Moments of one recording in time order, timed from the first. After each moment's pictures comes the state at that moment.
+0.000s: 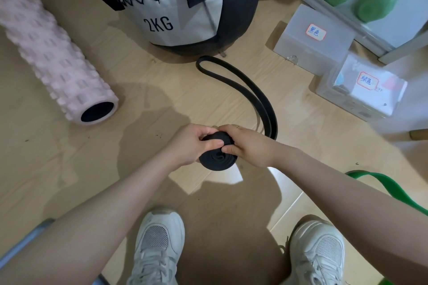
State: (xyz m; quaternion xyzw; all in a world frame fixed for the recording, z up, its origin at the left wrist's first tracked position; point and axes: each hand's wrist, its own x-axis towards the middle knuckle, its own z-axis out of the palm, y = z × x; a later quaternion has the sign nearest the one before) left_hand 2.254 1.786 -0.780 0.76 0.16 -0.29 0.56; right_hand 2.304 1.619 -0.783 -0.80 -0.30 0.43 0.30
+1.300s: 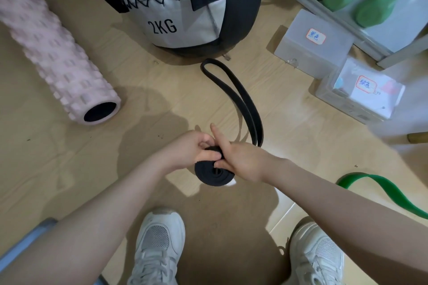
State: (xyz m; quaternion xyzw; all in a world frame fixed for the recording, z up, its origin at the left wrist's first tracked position) left_hand 2.249 1.797 -0.779 0.76 0.10 -0.39 0.52; right_hand 2.279 1.630 -0.772 -0.81 -0.35 0.42 0.21
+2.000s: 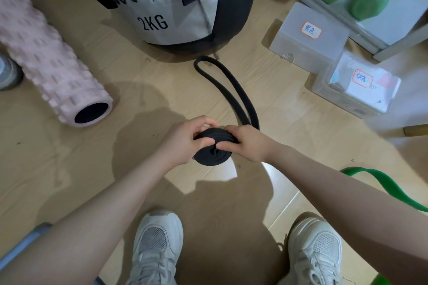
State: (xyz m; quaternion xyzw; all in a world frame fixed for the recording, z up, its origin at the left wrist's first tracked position) left_hand 2.254 1.794 -0.782 0.83 0.08 -0.25 0.49; right_hand 2.308 1.617 -0.803 -0.82 -0.26 0.40 0.31
